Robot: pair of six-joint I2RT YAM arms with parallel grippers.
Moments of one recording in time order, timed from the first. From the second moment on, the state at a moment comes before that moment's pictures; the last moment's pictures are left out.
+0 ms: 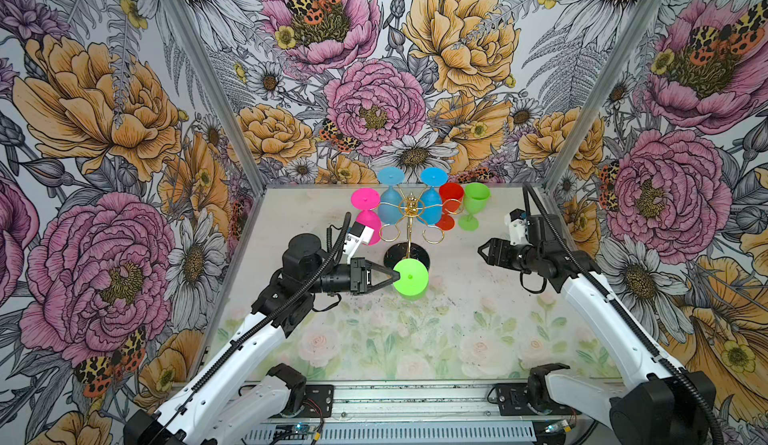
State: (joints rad) left arm -0.52 0.90 0.80 -0.08 0.96 -0.99; right arm 0.14 1.14 0.99 -0.70 -0.31 0.33
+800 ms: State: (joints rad) left arm -0.89 0.84 0.83 -0.22 0.59 -0.26; right arm 0.20 1.18 1.05 -0.77 -0.46 0.33
